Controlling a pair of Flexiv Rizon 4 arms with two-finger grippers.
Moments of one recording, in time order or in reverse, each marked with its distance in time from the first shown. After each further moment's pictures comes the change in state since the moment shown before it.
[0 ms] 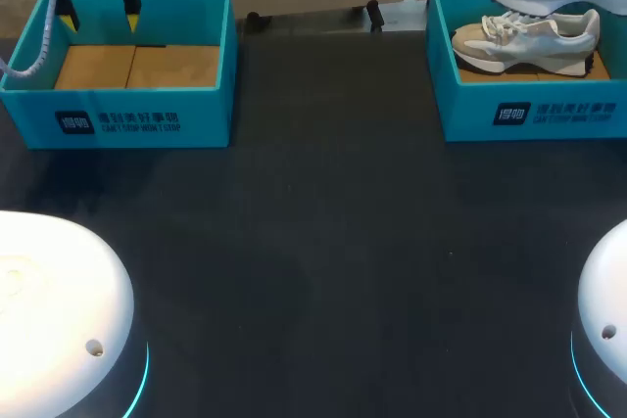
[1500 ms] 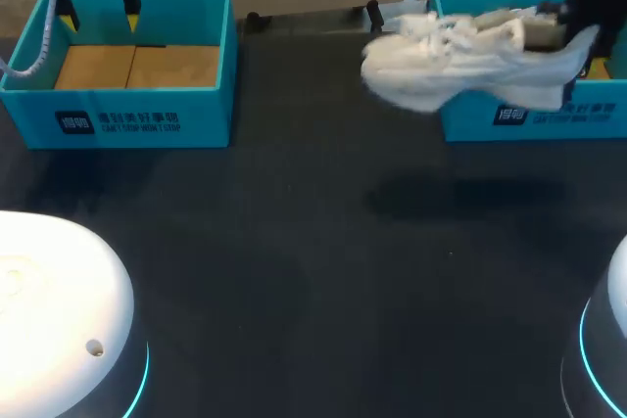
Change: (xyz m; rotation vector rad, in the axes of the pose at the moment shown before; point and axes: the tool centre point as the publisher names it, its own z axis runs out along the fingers) left arm 0.000 0.000 0.000 0.000 0.000 0.000; right arm 0.127 -0.222 -0.014 -0.063 0.056 -0.060
